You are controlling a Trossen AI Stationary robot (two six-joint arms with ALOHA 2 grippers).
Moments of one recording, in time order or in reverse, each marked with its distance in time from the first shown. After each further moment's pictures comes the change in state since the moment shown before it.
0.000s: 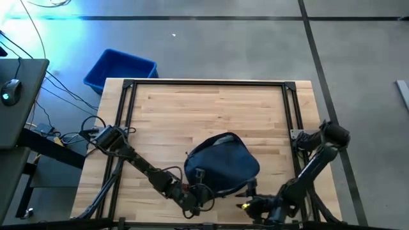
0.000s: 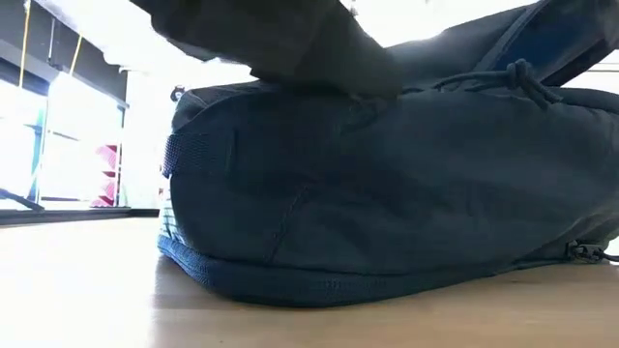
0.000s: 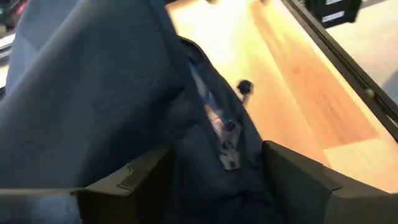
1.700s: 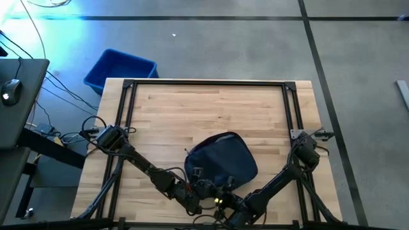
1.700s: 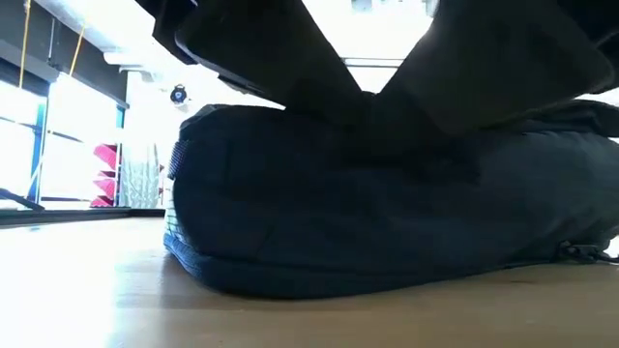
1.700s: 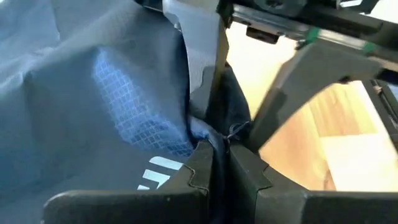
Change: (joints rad) left arm -0.002 0.003 0.068 -0.186 0.050 -0.215; right arm -0.188 0.409 0.383 -0.160 0.182 0.470
